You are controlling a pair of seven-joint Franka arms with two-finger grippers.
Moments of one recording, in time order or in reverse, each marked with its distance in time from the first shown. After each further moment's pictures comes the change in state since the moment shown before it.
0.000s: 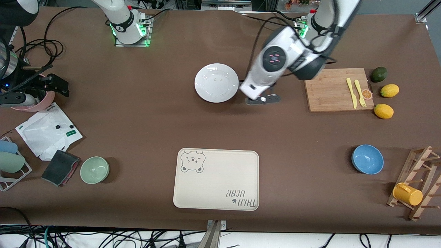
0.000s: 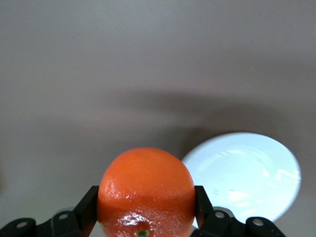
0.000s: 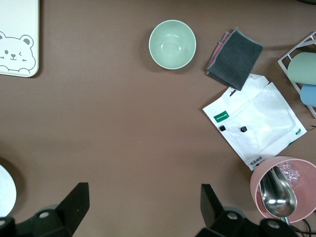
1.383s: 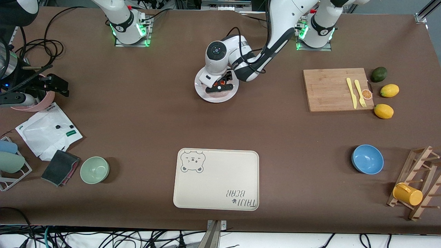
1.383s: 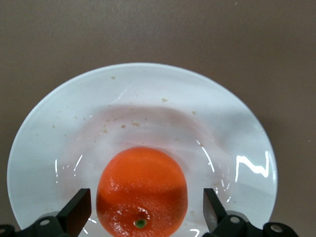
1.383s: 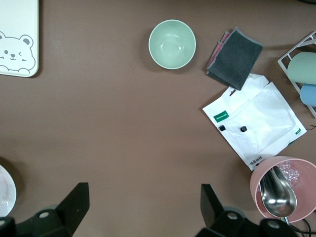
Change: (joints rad) left arm -0.282 0.307 0.013 0.043 0.210 0.347 -0.382; right arm 0.000 0.000 0.000 0.000 0.000 -0.001 0.000
